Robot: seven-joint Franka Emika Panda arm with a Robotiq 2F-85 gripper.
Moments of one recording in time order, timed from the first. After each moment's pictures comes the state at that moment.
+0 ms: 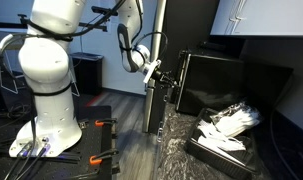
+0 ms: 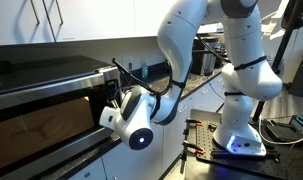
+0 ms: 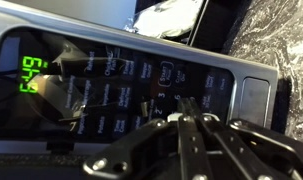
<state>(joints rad) 0.34 0.38 0.30 -2.24 -1.63 1.80 0.75</state>
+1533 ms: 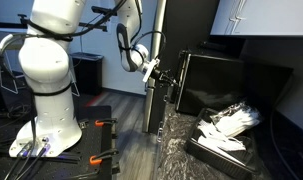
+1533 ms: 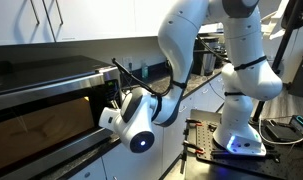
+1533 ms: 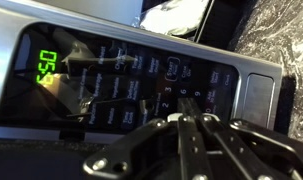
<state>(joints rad) 0.35 0.38 0.32 -2.24 -1.63 1.76 0.75</state>
